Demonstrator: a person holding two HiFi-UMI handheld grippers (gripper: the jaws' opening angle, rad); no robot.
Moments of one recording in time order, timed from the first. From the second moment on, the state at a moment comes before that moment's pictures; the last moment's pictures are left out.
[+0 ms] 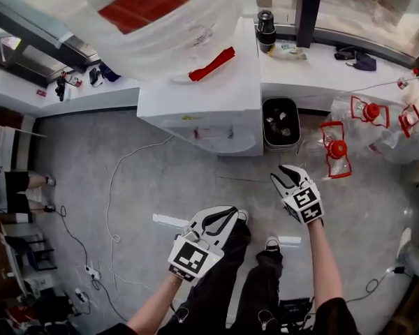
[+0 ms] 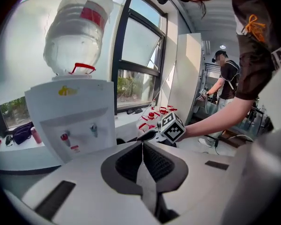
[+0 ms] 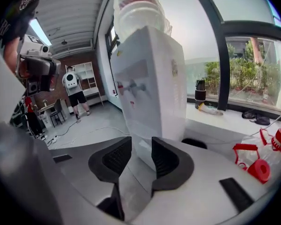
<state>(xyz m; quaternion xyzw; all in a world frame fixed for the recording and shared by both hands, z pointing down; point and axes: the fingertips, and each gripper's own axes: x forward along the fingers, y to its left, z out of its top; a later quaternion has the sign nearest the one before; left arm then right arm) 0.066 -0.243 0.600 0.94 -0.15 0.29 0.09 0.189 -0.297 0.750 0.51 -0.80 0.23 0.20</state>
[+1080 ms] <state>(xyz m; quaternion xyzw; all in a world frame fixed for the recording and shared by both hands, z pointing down) 0.062 -0.327 0.787 0.93 -0.16 0.31 0.10 0.184 -0.436 0.987 0.48 -0.80 0.20 0.29</state>
